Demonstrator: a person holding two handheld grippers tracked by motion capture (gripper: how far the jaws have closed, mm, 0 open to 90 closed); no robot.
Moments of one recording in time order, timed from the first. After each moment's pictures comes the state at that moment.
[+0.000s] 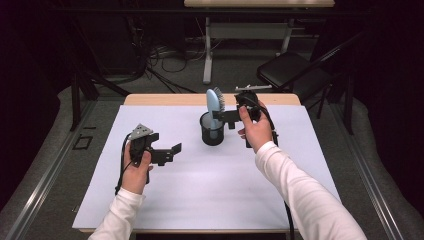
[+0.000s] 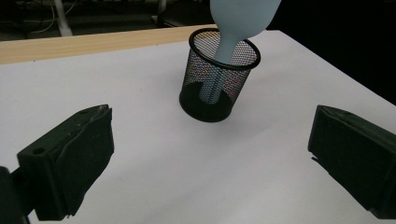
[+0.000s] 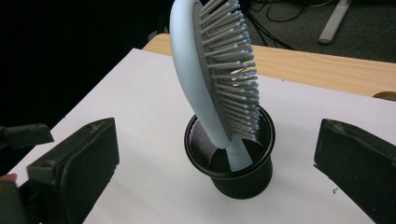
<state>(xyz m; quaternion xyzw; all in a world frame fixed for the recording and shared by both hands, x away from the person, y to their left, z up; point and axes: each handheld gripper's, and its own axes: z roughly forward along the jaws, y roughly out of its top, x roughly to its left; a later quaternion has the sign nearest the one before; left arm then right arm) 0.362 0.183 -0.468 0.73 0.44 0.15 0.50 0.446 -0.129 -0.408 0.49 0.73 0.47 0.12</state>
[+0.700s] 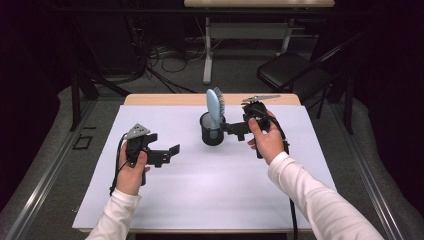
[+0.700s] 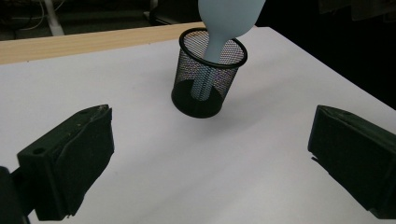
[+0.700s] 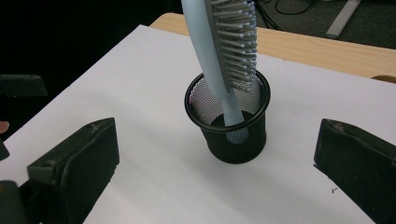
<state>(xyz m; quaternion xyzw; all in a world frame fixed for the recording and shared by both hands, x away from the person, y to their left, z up) 0.354 0.187 -0.457 0.74 0.43 0.14 0.50 0.418 -0.151 -0.416 0.46 0.75 0.46 0.11</state>
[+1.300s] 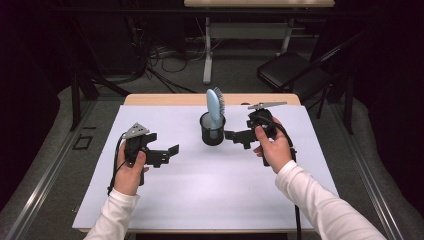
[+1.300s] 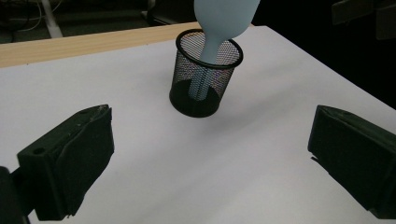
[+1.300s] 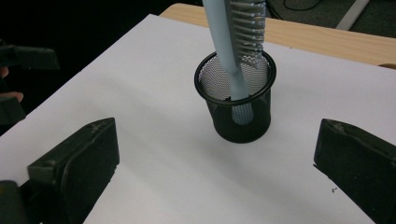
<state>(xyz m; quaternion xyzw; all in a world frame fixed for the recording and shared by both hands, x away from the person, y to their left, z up) 0.351 0.189 -0.450 0.75 0.42 0.14 0.50 0.395 -0.164 -0.417 0.44 0.76 0.46 0.10</state>
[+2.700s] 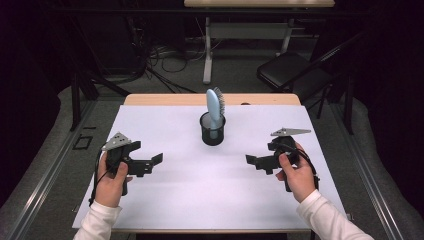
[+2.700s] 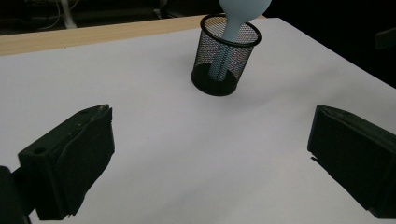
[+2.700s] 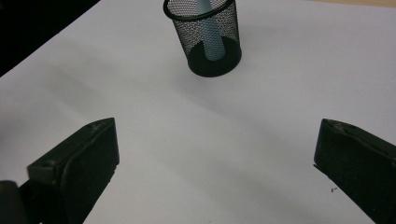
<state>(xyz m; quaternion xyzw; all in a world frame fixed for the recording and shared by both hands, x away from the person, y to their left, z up) 0.326 0.230 -0.460 0.74 0.43 0.15 0.49 0.342 -0.219 -0.459 0.47 0.76 0.43 0.11</state>
